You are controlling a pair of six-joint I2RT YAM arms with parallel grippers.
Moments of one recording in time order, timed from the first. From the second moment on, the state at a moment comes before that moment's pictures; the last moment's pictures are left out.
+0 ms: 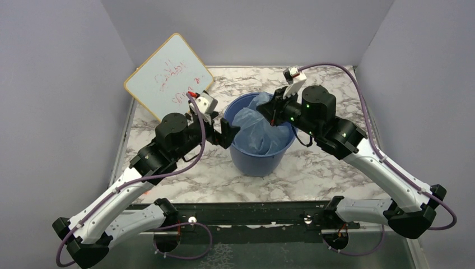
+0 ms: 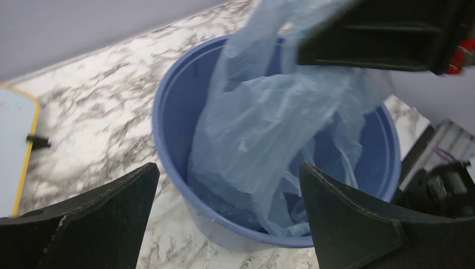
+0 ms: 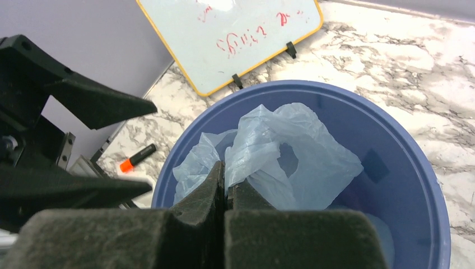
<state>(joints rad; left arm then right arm) -0.78 0.87 1.02 -0.28 -0.06 -0.19 0.83 1.17 1.35 -0.40 0.09 0.34</state>
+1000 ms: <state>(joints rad) -0.78 1.10 1.09 -0.16 0.46 0.23 0.83 1.16 1.32 -0.35 -0.10 0.32</state>
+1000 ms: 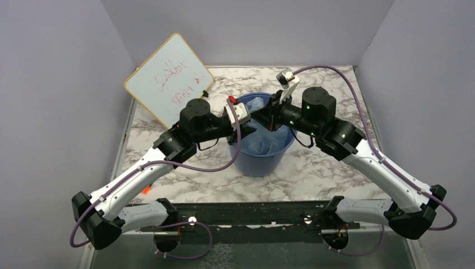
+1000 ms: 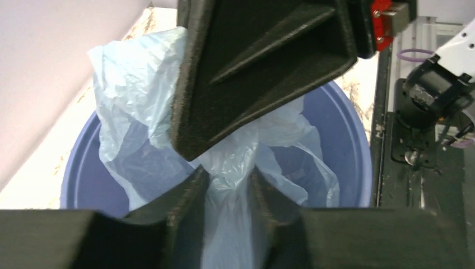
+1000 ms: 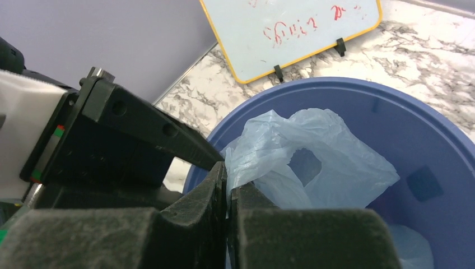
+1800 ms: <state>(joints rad) -0.78 0.96 1.01 -0.08 0.26 -0.05 0.83 1.05 1.24 -0.34 -0.10 0.29</state>
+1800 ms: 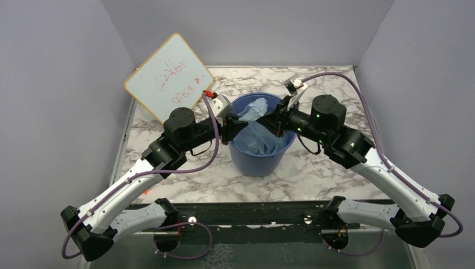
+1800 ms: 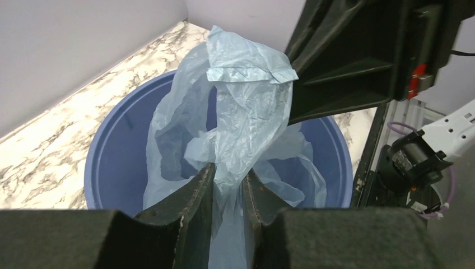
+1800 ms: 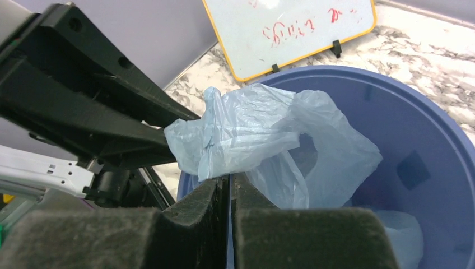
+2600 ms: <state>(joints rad) -0.78 0.92 1.01 -0.15 0.23 -0.04 0.83 1.08 1.27 -0.47 -0.01 0.22</state>
